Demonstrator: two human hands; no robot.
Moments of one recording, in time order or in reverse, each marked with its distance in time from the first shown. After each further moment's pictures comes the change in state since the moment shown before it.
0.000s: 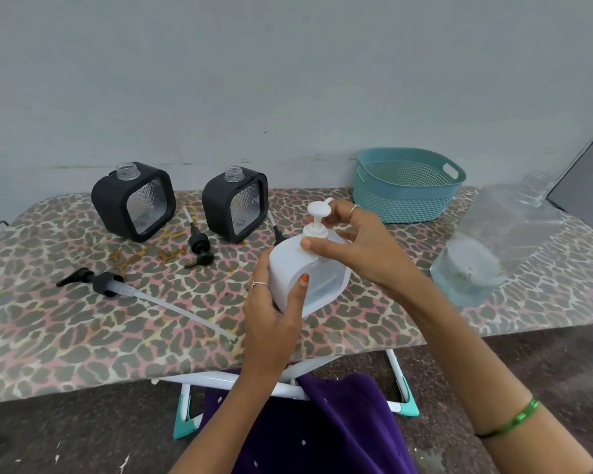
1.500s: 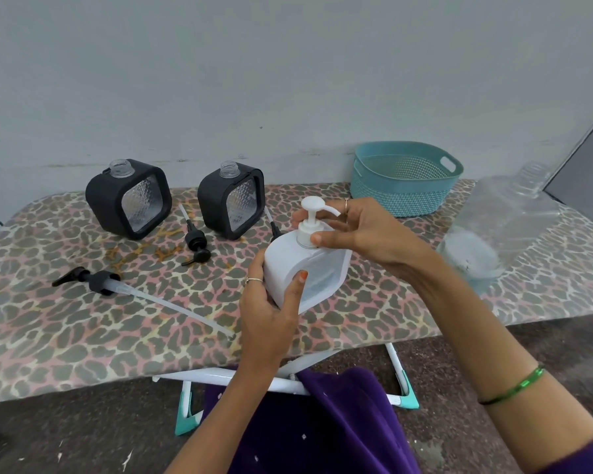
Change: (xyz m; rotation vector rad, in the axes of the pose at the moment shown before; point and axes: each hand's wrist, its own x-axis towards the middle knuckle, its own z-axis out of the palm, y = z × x) left_hand 0.001 -0.003 -0.001 -0.009 0.018 -0.050; right_hand 0.008 -0.004 -0.018 0.204 -0.225 0.104
